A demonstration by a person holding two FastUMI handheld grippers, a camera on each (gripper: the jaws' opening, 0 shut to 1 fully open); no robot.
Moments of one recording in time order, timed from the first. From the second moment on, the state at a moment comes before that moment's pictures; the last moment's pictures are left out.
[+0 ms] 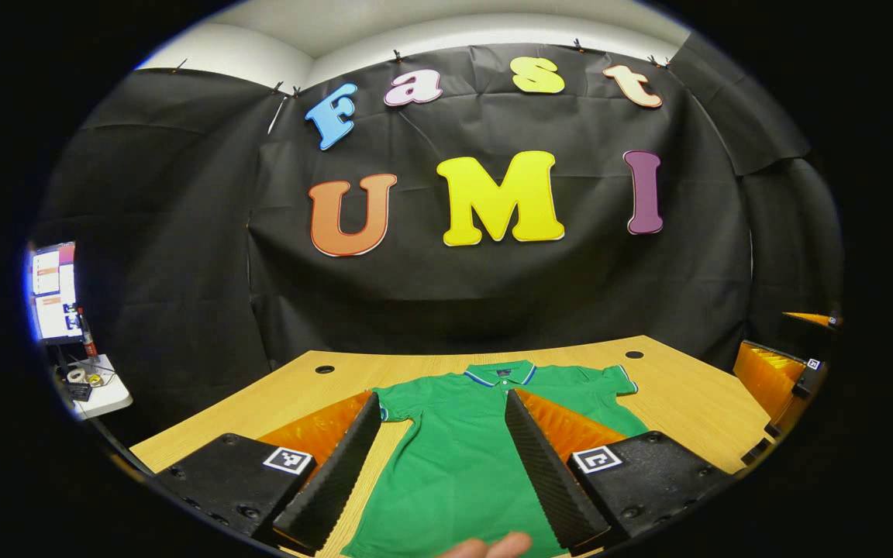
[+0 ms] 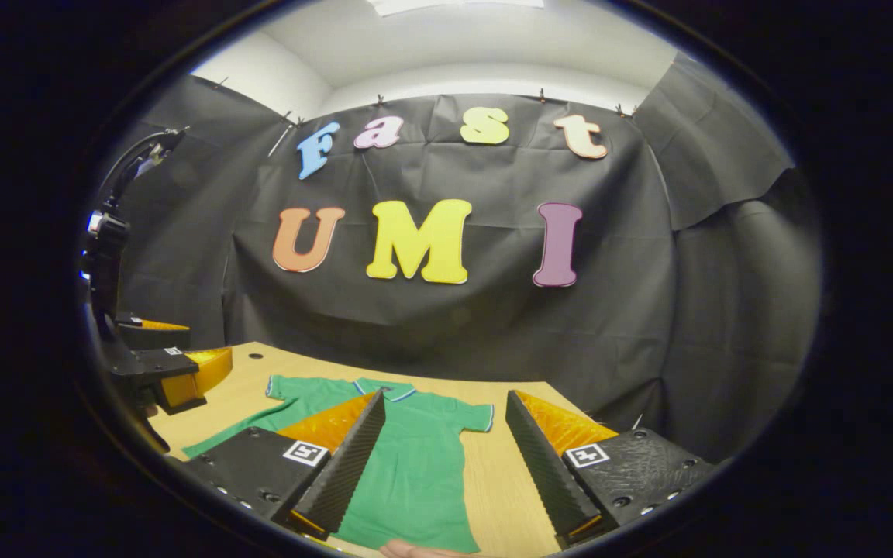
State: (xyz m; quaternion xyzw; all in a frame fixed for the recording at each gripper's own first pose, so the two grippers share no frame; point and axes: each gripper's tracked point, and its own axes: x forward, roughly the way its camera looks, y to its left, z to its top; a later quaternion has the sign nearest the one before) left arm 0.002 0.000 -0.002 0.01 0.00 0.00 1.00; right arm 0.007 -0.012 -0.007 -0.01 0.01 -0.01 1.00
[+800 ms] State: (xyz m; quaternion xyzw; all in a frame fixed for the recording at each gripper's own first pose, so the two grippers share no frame) left arm 0.013 -0.008 -0.015 0.01 0.00 0.01 1.00; right arm 0.153 -0.098 -0.045 -0.03 0.05 -0.08 0.99
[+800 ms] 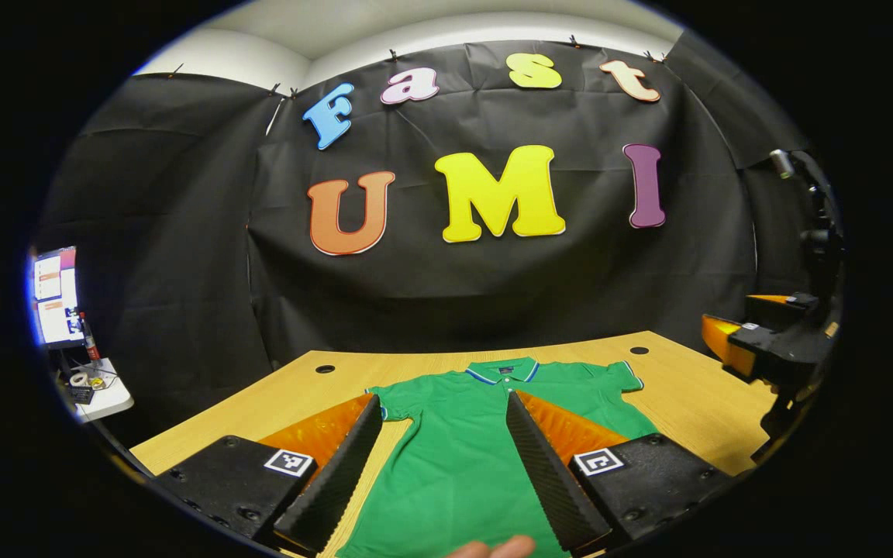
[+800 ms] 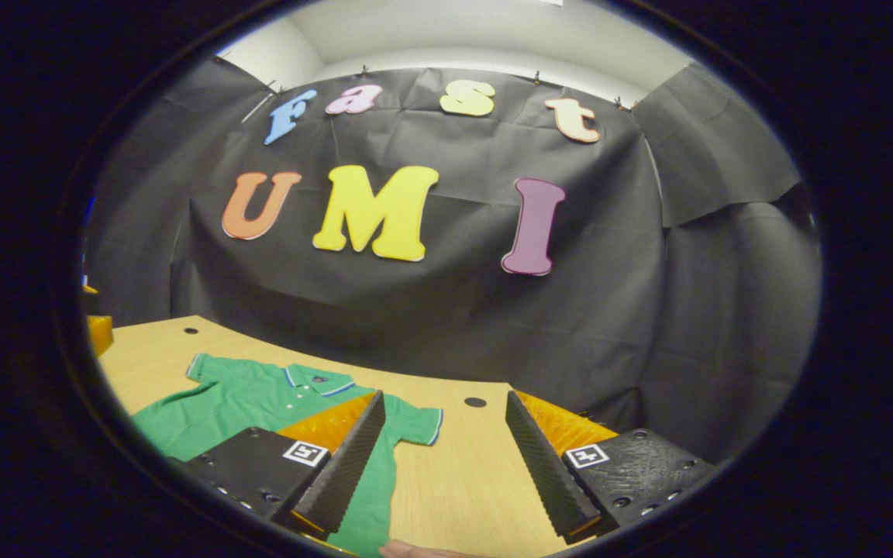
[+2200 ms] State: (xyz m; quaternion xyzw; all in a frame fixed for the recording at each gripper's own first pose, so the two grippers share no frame) left arm 0.050 0.017 -0.050 0.01 0.05 0.04 1.00; right arm 0.390 -0.104 -0.246 0.10 0.35 -0.06 0.93
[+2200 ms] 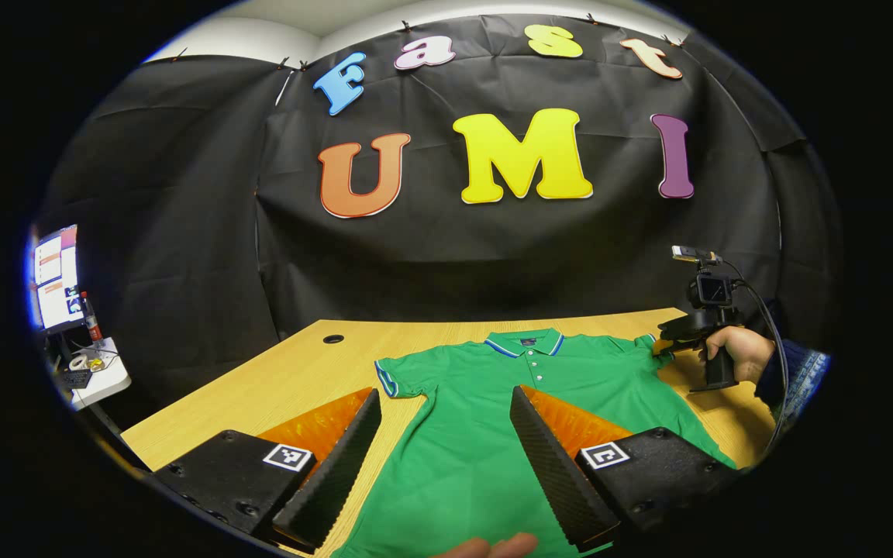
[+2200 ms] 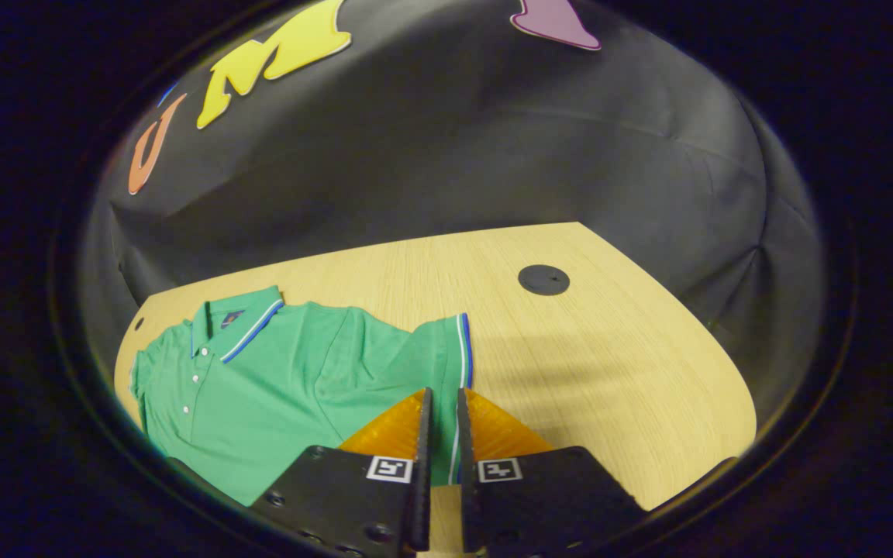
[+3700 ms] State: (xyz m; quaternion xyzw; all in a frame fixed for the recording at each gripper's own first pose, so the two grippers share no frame) left arm 0.063 0.048 -0.036 0.01 0.06 0.06 1.00; right arm 0.272 0.027 -0.020 -0.03 0.11 0.05 0.99
